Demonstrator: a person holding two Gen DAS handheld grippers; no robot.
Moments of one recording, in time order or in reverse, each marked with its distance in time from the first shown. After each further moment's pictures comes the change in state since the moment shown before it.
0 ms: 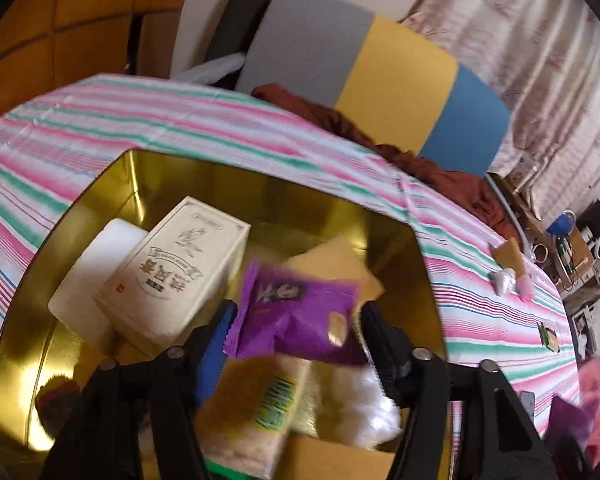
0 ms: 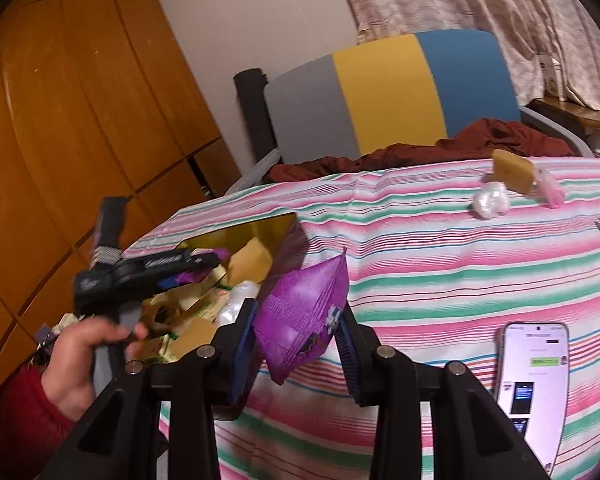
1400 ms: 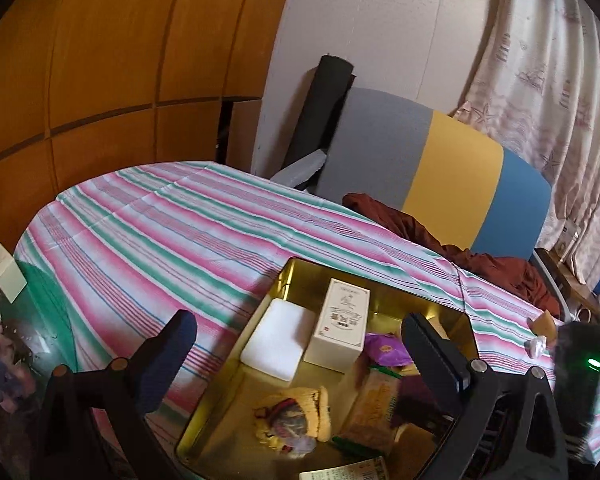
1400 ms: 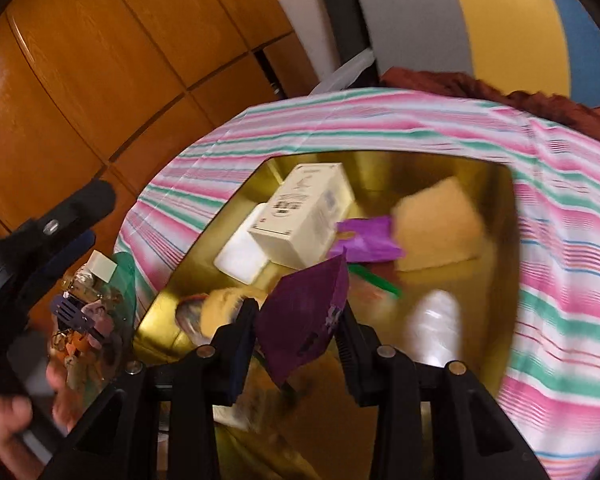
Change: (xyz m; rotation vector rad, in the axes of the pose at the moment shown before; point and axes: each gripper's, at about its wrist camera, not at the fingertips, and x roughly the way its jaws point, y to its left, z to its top) left arm -0.147 0.066 -0.006 -0.059 -0.346 0.232; right arm 0.177 0.130 0.025 -0.116 0.401 0.216
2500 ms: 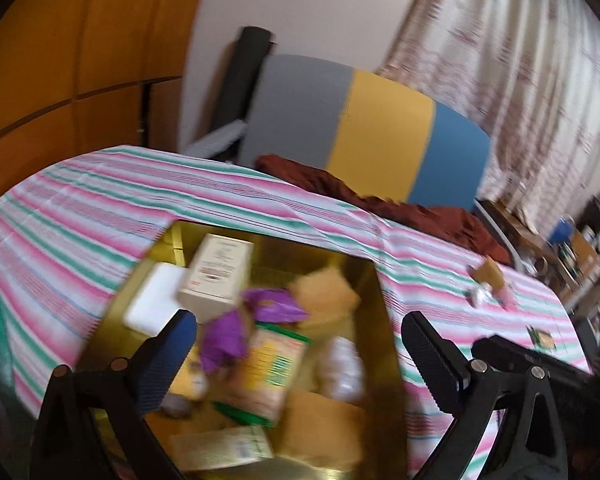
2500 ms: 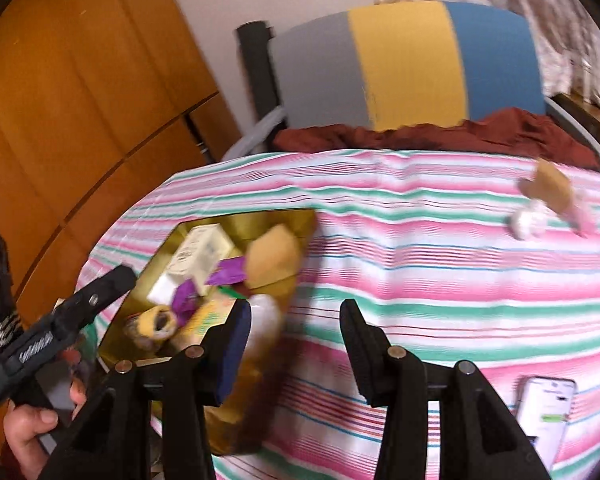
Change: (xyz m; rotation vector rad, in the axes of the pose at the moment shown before) left arm 0.002 -0.103 -0.034 0.152 0.124 -0.230; right arm -0.147 -0.083 -0.035 0.135 -0.207 -0.245
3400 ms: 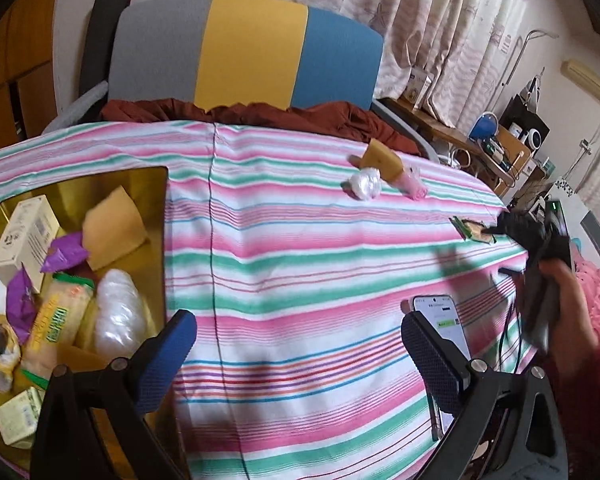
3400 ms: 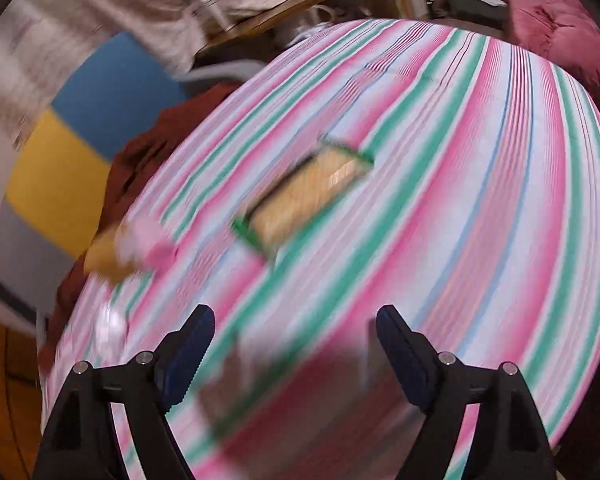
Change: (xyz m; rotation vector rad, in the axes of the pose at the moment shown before) left arm 0.056 -0.149 -0.059 0.238 0.259 -0.259; right arm -0.092 -0.362 -0.041 0.940 -0.152 -0.578
